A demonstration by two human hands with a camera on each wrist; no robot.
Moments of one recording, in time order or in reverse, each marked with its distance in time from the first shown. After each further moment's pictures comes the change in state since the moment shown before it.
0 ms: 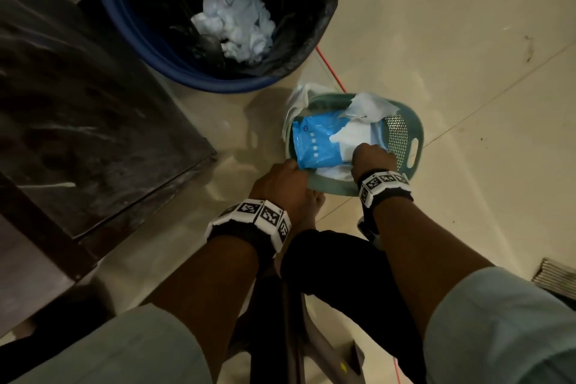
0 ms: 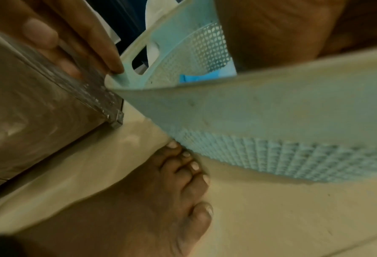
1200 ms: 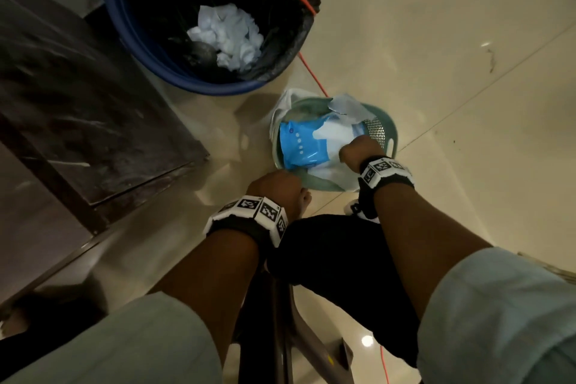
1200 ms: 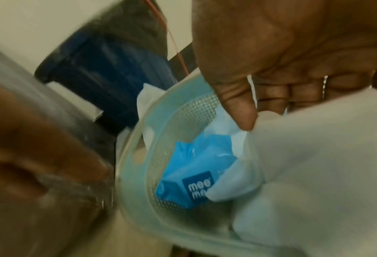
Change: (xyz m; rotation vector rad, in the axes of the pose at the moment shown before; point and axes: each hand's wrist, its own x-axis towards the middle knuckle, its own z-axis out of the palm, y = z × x) left_hand -0.009 0.013 0.011 0.056 -0.007 -0.004; right_hand -0.017 0.013 -0.051 0.509 -0.150 0.131
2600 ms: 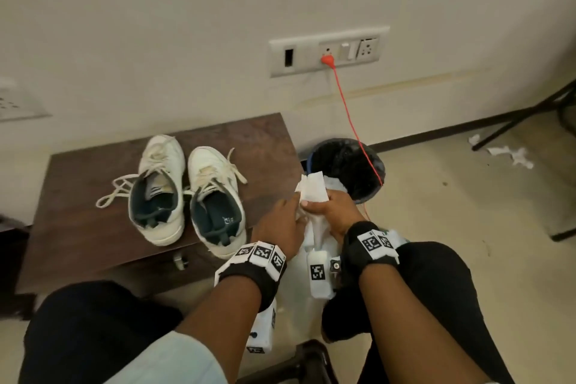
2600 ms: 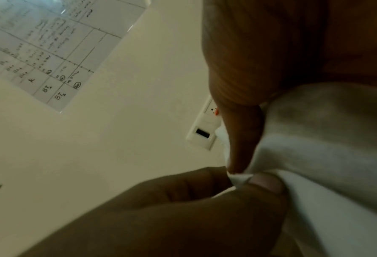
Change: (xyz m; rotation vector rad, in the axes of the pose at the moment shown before) left_hand -0.346 -0.070 -0.066 -0.308 0.890 -0.038; right_hand -0.409 -0.168 0.006 0.775 -0.219 -0.732
